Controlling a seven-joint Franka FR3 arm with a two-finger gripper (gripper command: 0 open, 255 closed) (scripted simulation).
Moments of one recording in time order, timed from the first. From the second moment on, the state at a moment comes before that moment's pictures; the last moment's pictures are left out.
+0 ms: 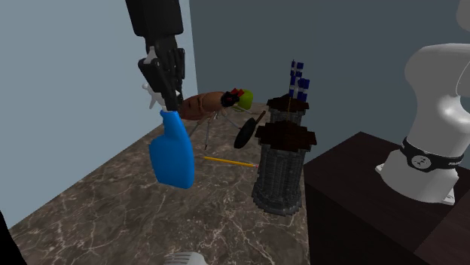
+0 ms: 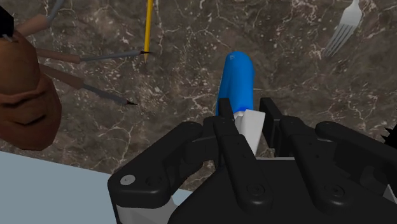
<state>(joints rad) -0.25 0.37 -0.27 -1.51 0.04 1.83 0.18</state>
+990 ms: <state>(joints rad) -0.26 0.38 -0.28 -1.30 0.04 1.63 0.17</state>
